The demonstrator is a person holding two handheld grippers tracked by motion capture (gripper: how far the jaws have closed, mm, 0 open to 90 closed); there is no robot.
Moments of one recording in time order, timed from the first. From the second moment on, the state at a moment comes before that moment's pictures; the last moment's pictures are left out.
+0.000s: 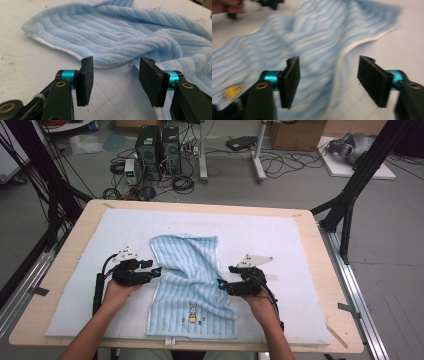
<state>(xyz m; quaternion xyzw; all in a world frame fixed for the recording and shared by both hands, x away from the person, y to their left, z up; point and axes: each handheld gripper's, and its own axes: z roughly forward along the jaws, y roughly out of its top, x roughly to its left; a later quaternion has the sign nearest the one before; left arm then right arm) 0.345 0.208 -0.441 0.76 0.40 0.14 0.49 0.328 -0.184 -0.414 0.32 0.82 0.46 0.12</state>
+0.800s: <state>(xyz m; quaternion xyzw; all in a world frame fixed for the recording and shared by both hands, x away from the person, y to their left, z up) 0.343 0.220 -0.439 0.76 0.39 0.15 0.50 0.439 -0.129 -0.427 0.38 0.83 0.37 0.15</state>
